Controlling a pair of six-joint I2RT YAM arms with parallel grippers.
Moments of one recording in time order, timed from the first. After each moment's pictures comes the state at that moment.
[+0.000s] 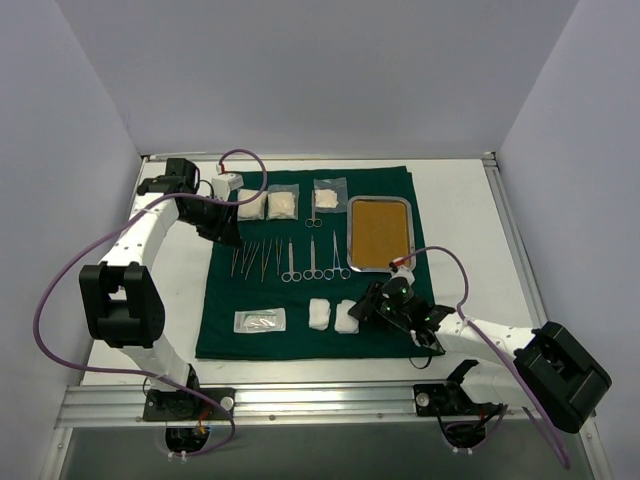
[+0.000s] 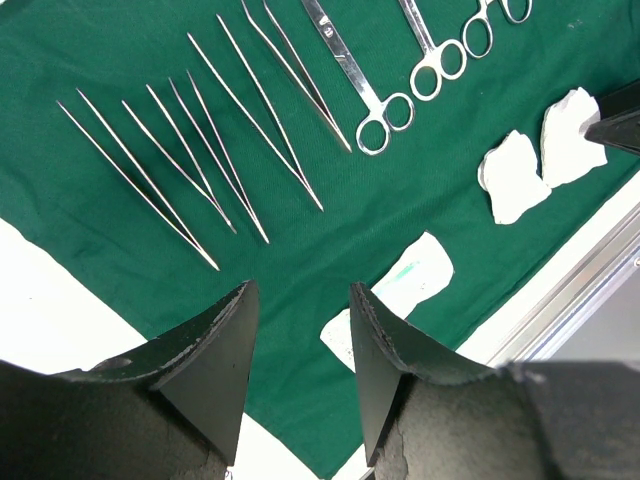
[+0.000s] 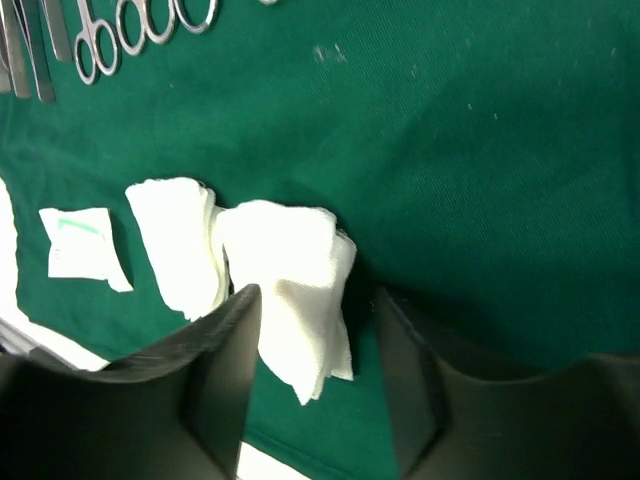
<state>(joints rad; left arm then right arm) -0.05 1.71 1.48 -1.00 0.59 0.35 0.71 1.18 0.29 0.15 0.00 1.00</state>
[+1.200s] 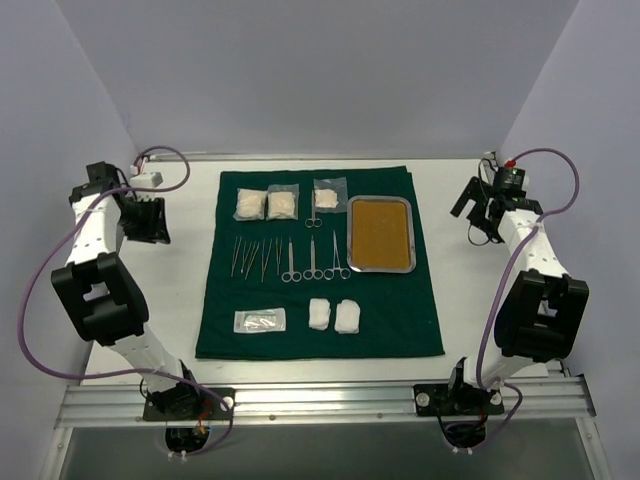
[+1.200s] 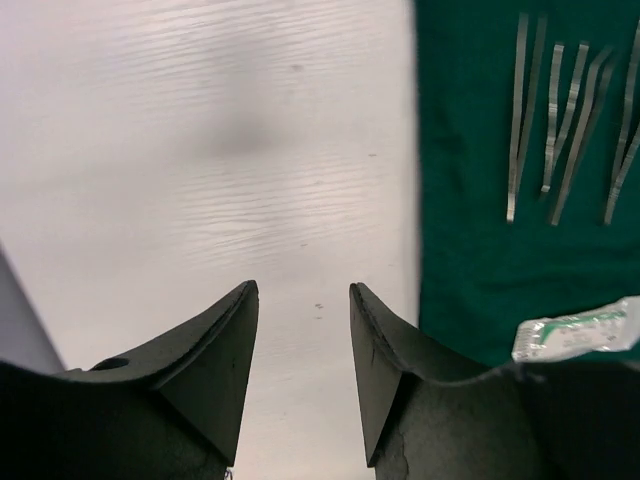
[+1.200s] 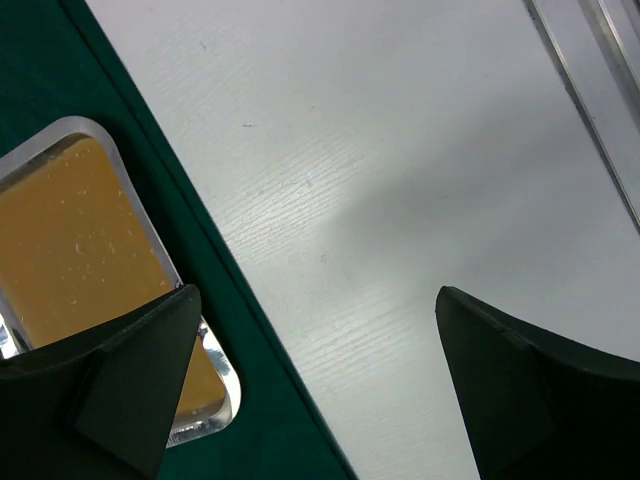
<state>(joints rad) 0.31 1.78 1.55 -0.99 0.35 0.36 -0.19 1.58 1.21 -0.51 0.03 0.36</state>
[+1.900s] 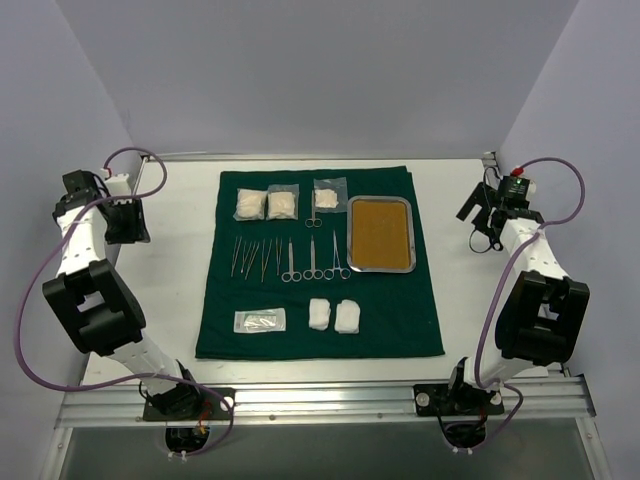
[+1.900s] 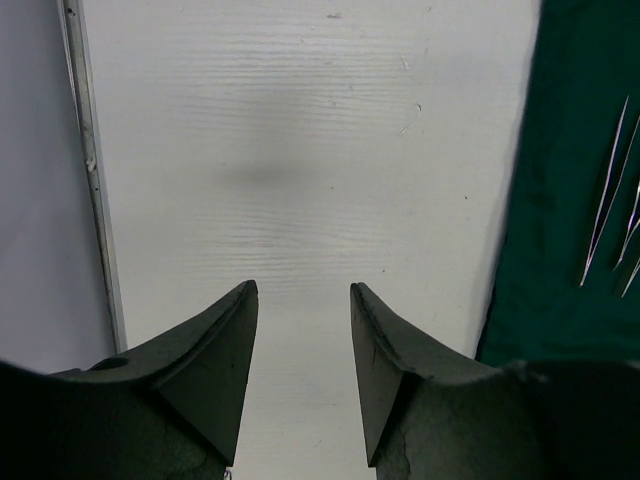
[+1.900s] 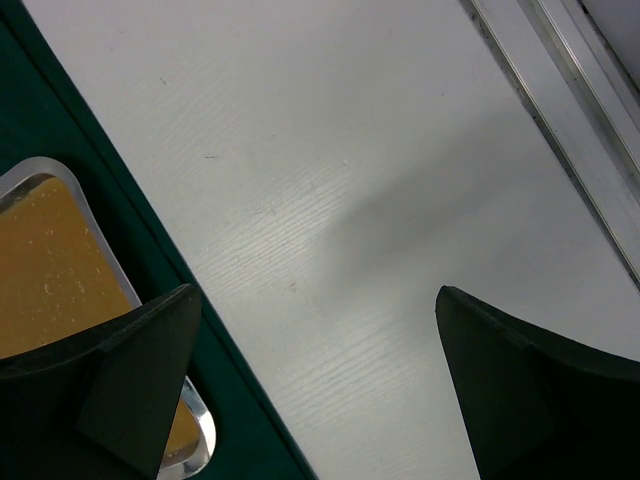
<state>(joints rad) 0.45 1.72 1.46 -0.80 0.27 0.29 -0.25 1.56 1.10 -0.37 0.06 0.36</state>
